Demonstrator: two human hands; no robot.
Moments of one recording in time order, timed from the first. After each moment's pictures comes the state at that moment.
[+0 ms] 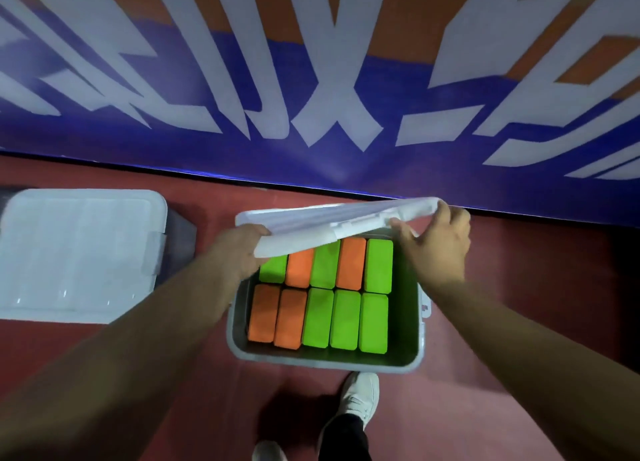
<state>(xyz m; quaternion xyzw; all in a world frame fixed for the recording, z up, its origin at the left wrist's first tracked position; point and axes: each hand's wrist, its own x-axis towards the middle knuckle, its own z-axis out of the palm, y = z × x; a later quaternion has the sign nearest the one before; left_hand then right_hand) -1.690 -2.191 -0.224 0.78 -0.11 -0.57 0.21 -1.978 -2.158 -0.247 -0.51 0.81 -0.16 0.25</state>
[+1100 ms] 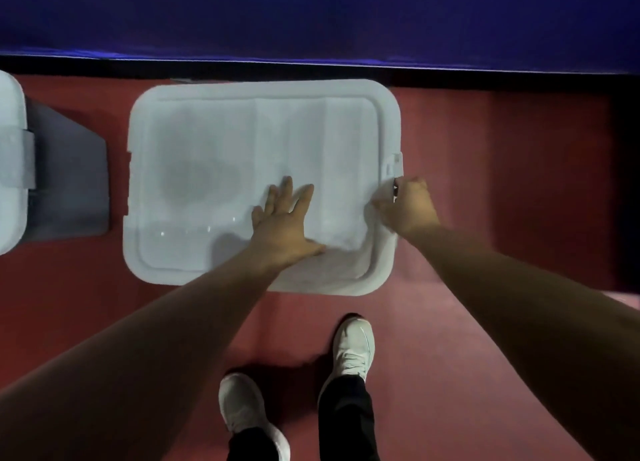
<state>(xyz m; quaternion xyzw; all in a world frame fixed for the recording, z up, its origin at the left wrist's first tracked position) -1.816 -2.010 -0.435 0.61 -0.70 -0.35 -0.17 -2.041 -2.020 -0.454 -0.46 0.80 -0.06 0.39</state>
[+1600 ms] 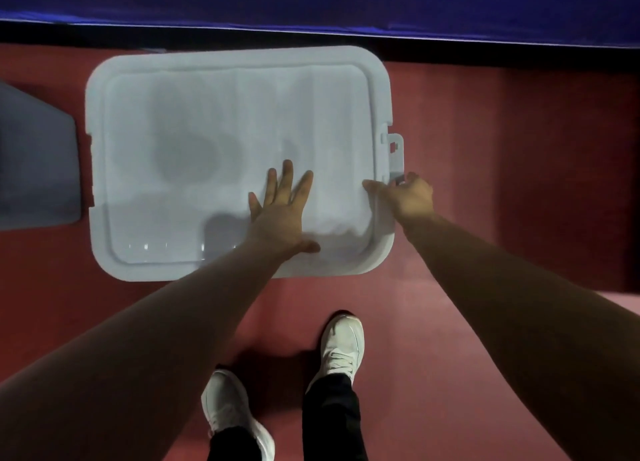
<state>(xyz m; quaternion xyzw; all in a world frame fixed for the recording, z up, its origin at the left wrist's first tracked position) -1.843 -2.017 -0.492 0.59 -0.72 -0.33 -0.17 -2.066 -2.030 -0.509 -0.24 0.83 -0.14 0.48</state>
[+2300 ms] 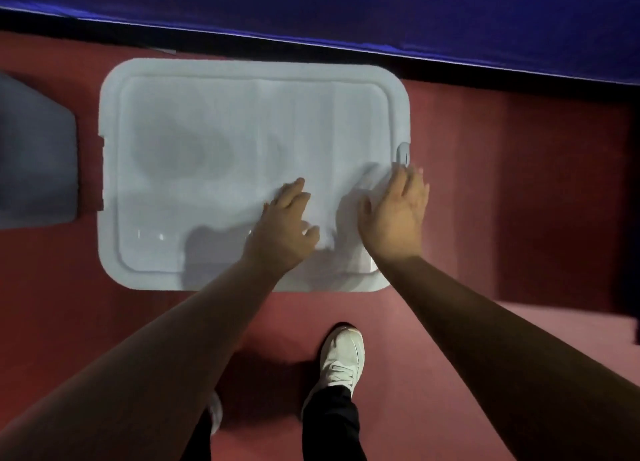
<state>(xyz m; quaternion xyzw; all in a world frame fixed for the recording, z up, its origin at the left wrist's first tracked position) -1.818 -2.019 -0.491 0.61 -0.72 -0.32 0.06 -1.997 -2.018 -0.484 -0.54 0.80 -0.13 0.23</state>
